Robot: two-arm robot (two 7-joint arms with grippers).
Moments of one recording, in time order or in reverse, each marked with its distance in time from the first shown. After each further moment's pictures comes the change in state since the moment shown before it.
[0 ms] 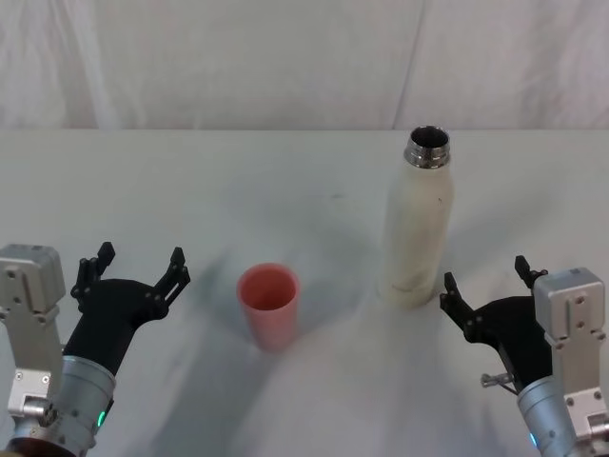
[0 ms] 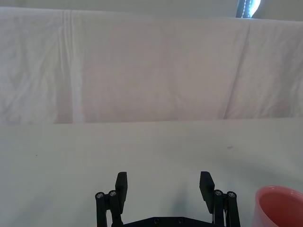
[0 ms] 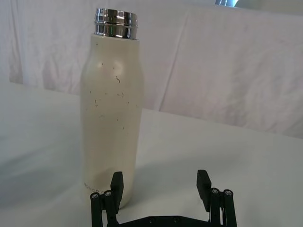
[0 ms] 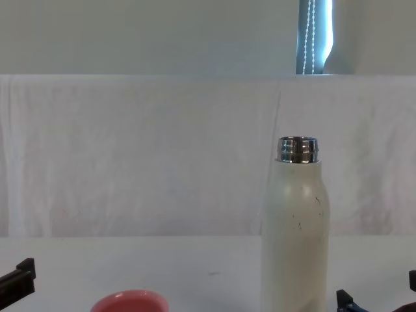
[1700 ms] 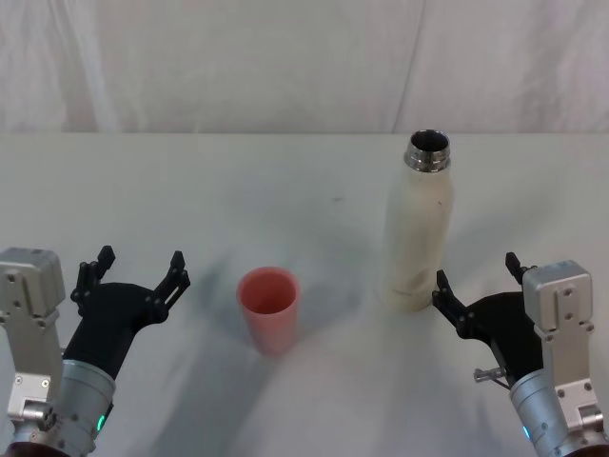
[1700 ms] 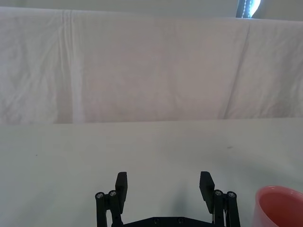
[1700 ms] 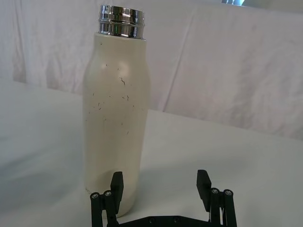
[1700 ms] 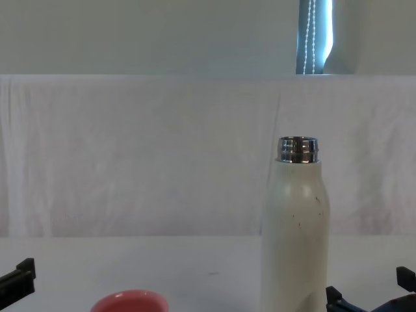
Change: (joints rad) left arm 0.000 0.000 0.000 0.000 0.000 0.000 0.000; right arm 0.032 -0.029 0.014 0.028 -0.025 0.011 0.037
